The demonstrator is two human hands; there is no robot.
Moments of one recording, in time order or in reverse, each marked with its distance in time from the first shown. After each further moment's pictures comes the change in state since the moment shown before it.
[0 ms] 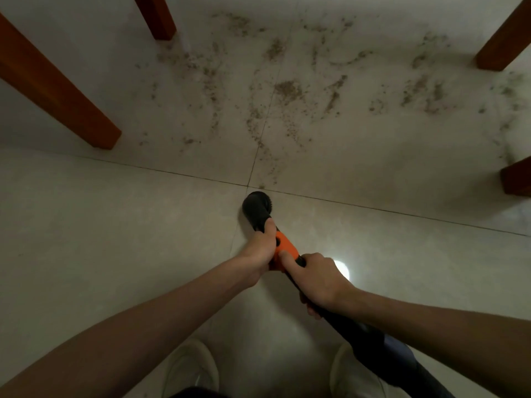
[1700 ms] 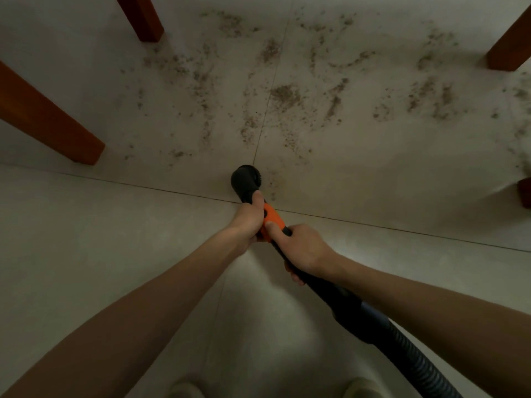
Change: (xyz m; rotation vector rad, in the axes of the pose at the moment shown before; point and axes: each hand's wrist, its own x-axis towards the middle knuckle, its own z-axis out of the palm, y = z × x) left_hand 0.061 0.080 -0.010 0.054 0.072 0.103; right_hand 0.078 -0.046 -0.034 0.099 0.012 -0.061
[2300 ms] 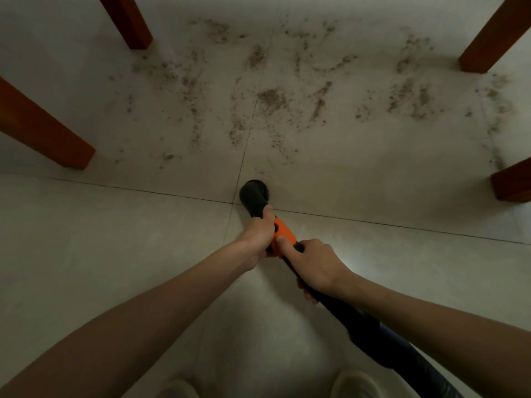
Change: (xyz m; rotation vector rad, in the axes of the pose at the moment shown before) left_hand -0.034 -0.017 0.030 0.008 -0.092 -0.056; right_hand -0.040 0.028 -0.010 -0.038 0.050 0.048
